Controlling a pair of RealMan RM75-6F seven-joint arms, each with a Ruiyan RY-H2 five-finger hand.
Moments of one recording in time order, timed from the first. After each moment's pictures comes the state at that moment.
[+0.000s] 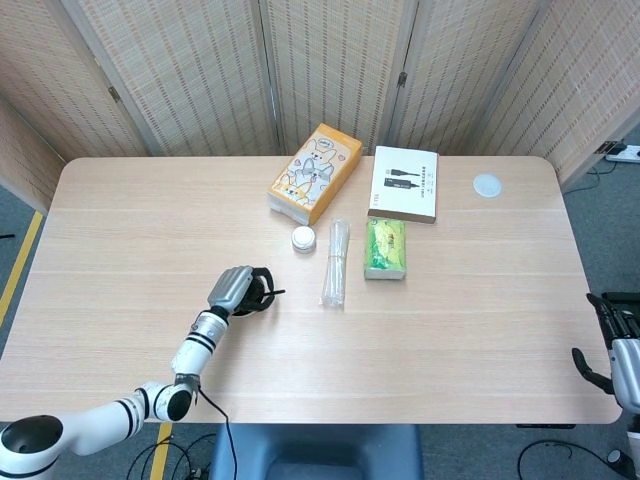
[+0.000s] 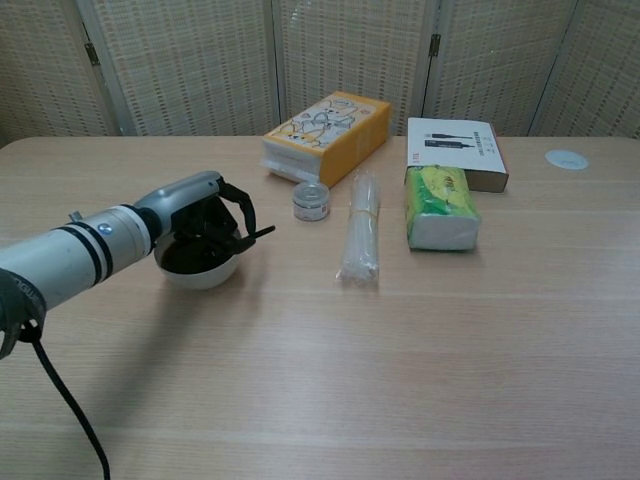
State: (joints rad) left arm -0.79 -1.84 -0.28 -1.07 1.13 0.81 -0.16; right arm -0.01 -1.16 0.07 -1.46 -1.50 1.57 0.06
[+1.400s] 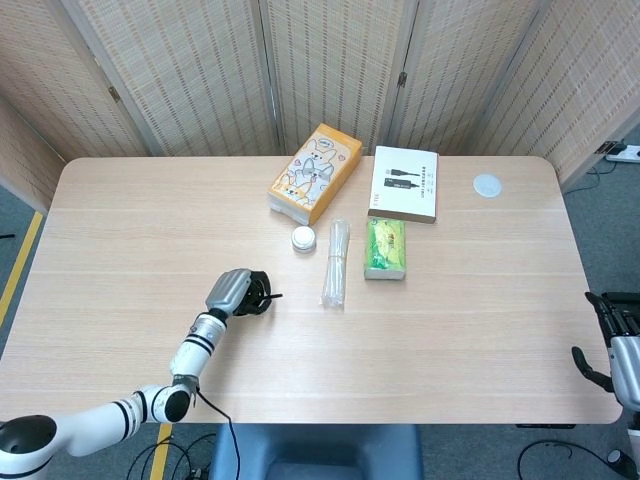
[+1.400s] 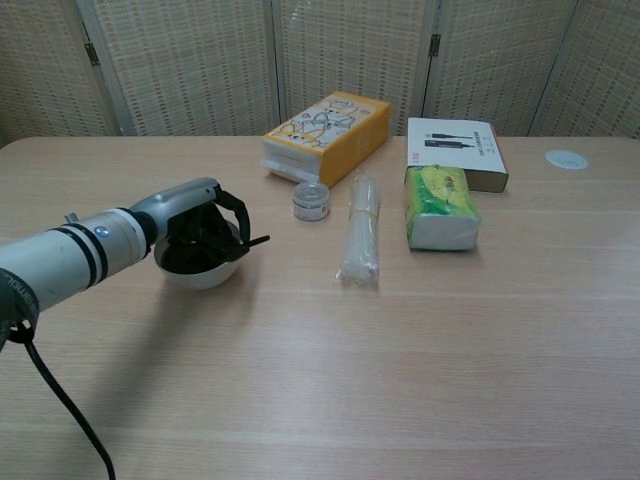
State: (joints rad) left arm -0.78 -1.81 -0.28 -1.12 1.05 0.79 -0.05; right arm 0.00 -1.14 0.07 -1.46 -1.49 1.55 0.06
